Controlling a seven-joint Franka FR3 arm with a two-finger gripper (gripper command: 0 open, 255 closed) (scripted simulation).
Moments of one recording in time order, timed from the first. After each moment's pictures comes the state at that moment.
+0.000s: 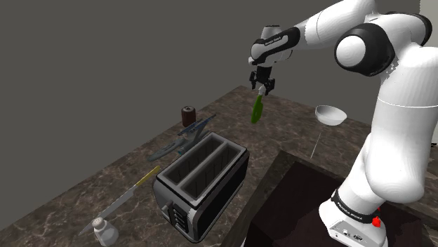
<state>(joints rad) 0.16 0.28 -0.64 -1.82 0.13 2.11 -1.99</state>
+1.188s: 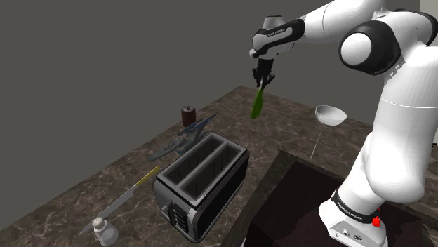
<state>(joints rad) 0.17 0.25 -0.64 -1.75 0.11 2.03 -1.97</state>
